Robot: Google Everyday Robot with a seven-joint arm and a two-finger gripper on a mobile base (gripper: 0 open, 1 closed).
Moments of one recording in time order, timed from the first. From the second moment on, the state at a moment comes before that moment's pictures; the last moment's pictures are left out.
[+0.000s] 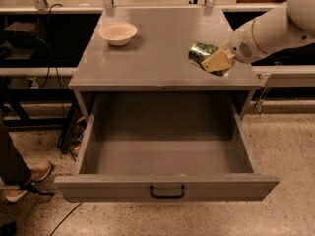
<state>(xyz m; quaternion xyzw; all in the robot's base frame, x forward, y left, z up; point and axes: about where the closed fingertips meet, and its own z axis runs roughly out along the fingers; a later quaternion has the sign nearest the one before) 0.627 -0.162 0.918 -0.41 0.82 0.09 0.38</state>
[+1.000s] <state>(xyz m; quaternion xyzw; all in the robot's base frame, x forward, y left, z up) 0.557 -0.142 0.882 -0.50 0.79 0.12 0.33</state>
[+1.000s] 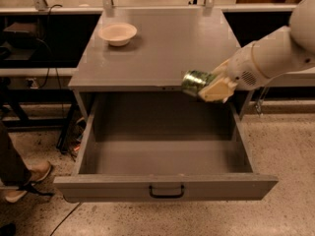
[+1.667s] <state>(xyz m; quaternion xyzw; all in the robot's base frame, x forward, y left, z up) 0.506 -0.112 0.793 -0.53 0.78 0.19 0.29</state>
